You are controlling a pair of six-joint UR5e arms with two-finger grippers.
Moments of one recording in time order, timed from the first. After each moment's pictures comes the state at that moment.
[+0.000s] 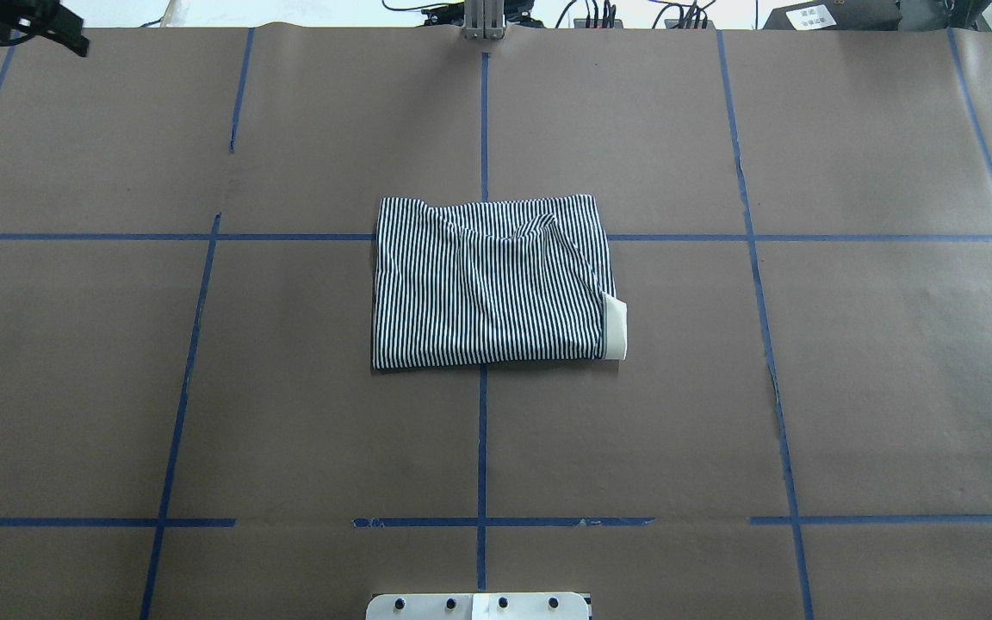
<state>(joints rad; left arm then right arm) -1.31 -1.99 -1.57 -1.79 -2.15 -0.33 1.49 -1.44 1.63 -1.63 2.32 0.03</state>
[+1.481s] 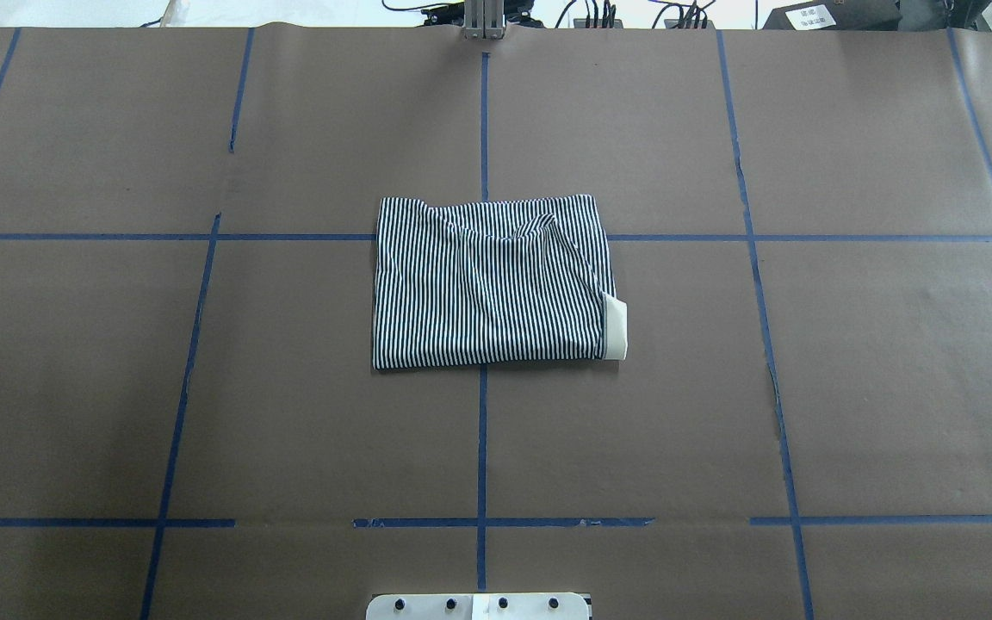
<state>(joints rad) -1.59 -1.62 -1.64 -1.61 -2.27 0.08 1.53 -1.70 1.78 -1.63 2.37 0.03</state>
